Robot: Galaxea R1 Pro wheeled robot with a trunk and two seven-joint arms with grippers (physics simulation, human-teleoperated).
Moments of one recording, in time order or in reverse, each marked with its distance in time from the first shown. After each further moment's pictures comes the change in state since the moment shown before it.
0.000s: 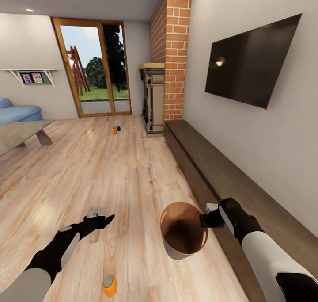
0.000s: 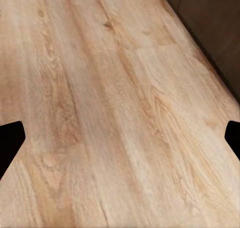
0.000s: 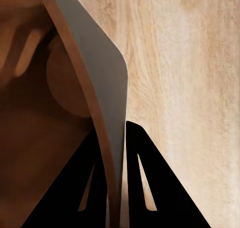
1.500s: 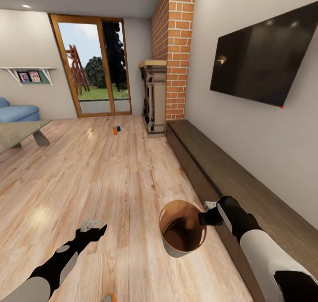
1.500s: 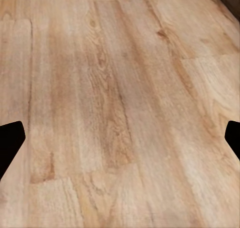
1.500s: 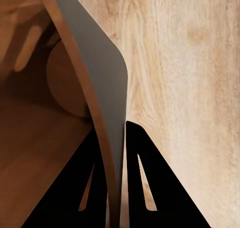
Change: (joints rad) left arm -0.001 -0.005 -0.009 0.261 -0.010 -0.327 0.142; right arm -0.011 0.010 0.003 -0.009 -0.004 0.012 -0.014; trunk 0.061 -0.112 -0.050
